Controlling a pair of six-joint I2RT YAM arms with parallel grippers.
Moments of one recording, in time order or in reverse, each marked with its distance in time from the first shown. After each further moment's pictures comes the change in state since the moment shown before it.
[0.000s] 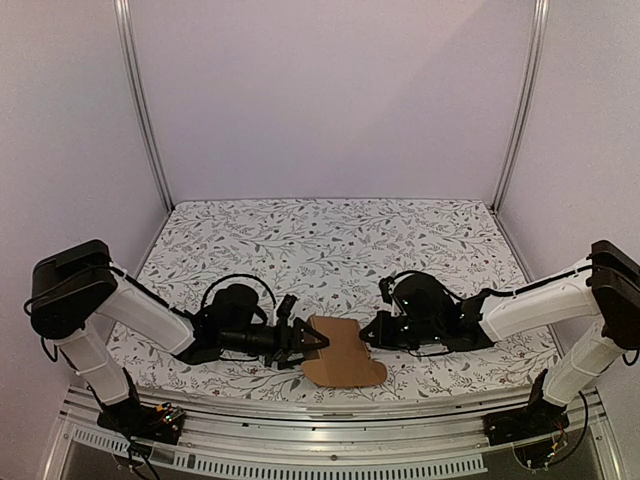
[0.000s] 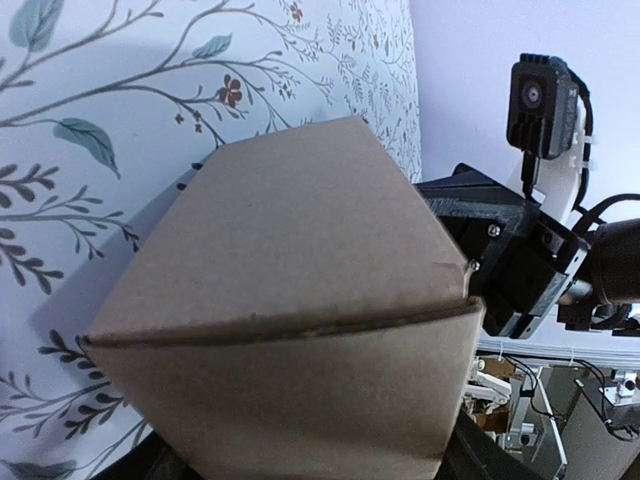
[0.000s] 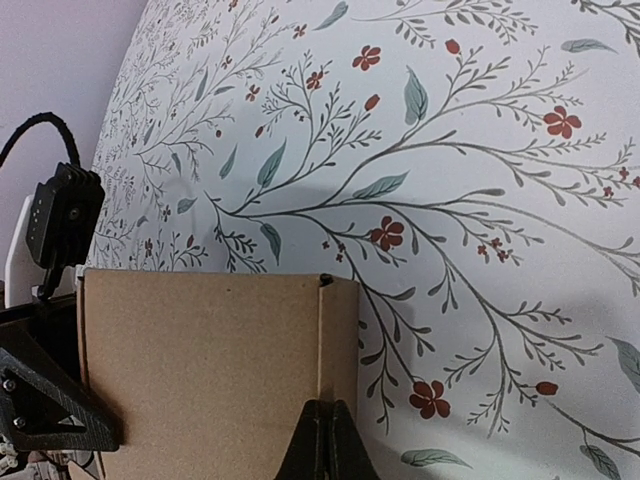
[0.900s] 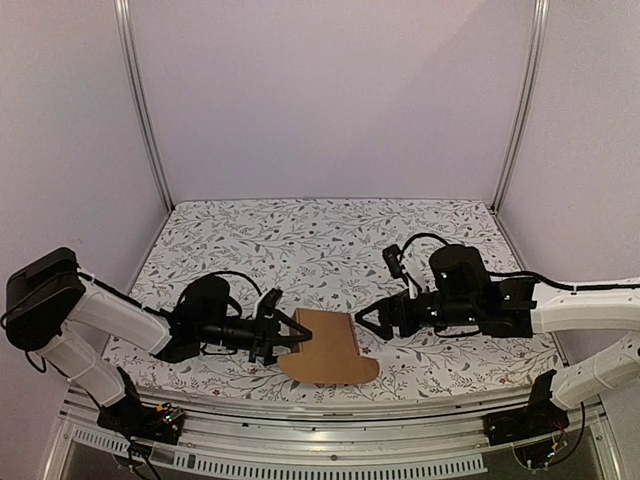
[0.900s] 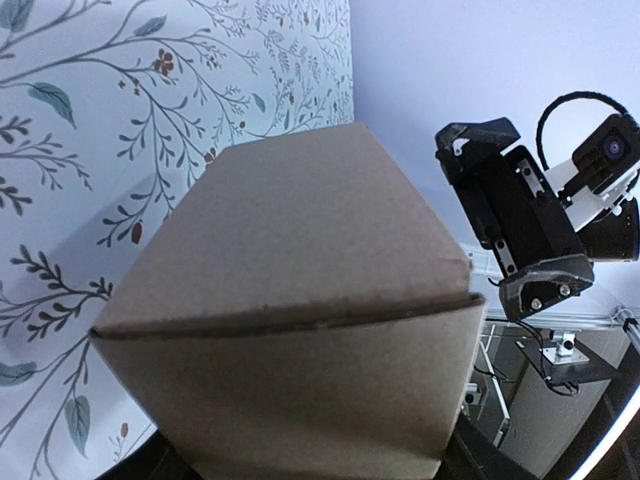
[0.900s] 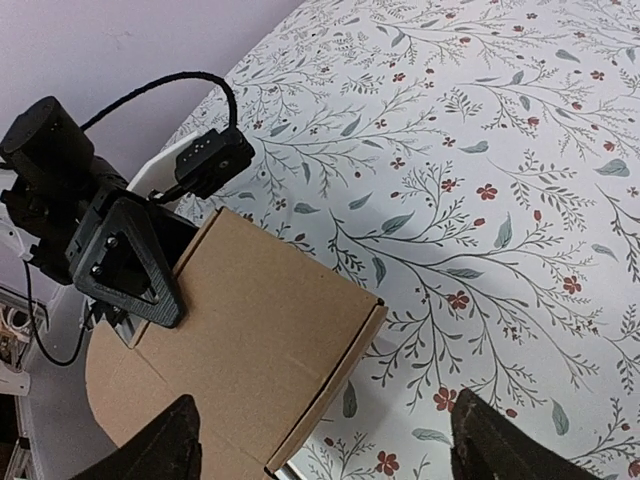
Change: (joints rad) left arm 0.083 -0.159 -0.094 0.040 0.170 -0.075; right arm 0.000 -0.311 0.043 -0.179 -0.054 -0.405
